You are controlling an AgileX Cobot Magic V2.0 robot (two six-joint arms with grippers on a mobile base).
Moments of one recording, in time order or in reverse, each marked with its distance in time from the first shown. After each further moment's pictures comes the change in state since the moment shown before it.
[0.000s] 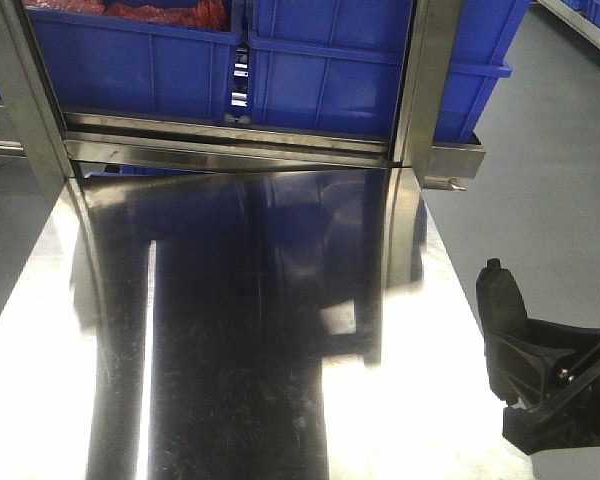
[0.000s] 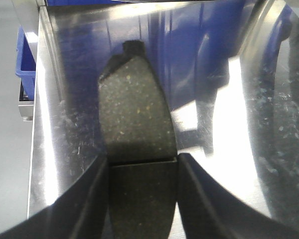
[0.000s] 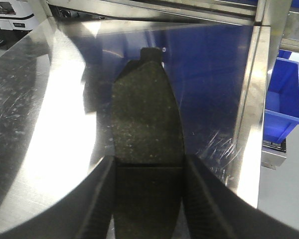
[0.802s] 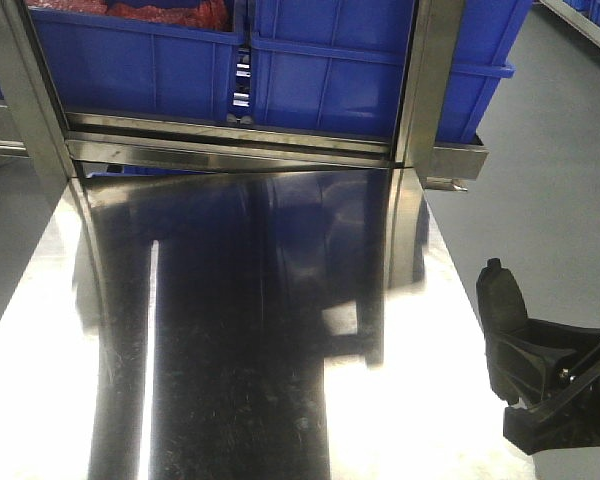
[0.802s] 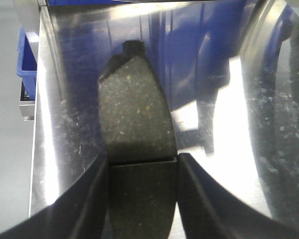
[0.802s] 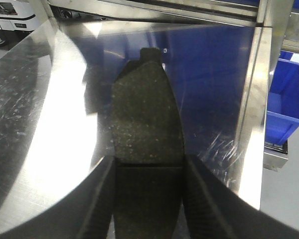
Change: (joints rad) left arm 0.000 0.000 0.000 0.000 0.000 0.000; right arm 0.000 0.000 0.000 0.000 0.000 0.000
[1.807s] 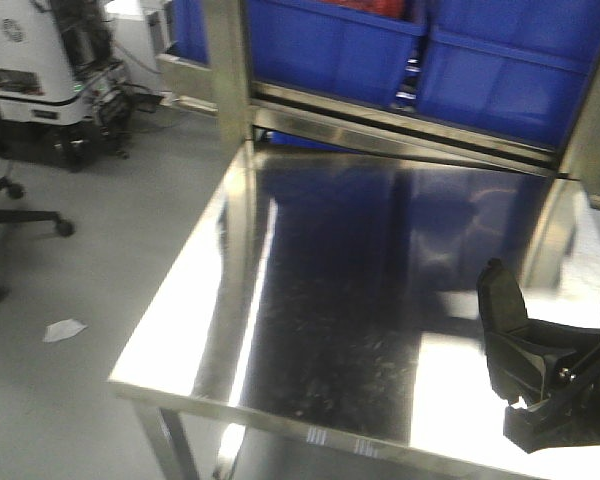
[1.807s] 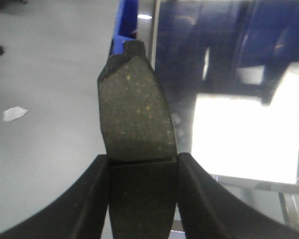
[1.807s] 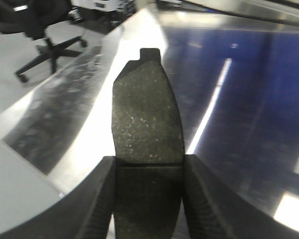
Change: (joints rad) left arm 0.000 0.000 0.000 0.000 0.000 0.000; right arm 0.000 0.000 0.000 0.000 0.000 0.000
